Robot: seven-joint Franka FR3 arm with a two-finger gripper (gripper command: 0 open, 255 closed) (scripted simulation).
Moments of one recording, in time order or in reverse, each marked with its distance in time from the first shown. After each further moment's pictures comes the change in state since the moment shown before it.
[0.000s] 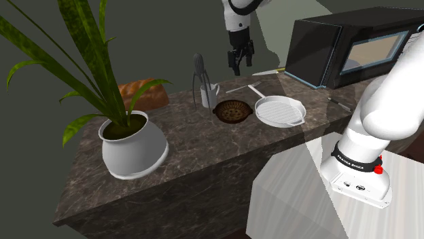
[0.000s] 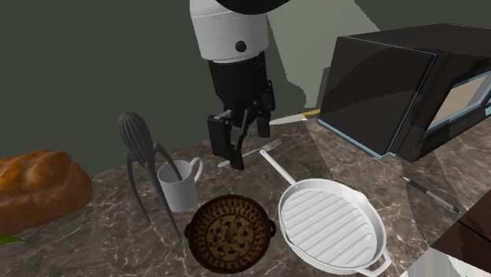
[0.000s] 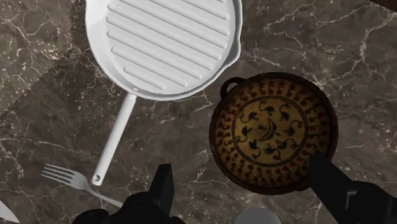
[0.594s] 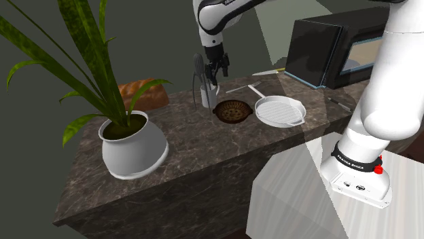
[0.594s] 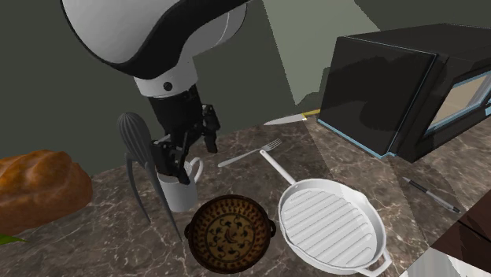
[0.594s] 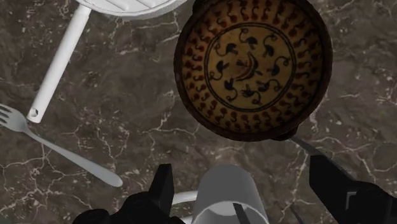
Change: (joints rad) arm 0.023 0.347 0.022 0.273 0.012 0.058 -0.039
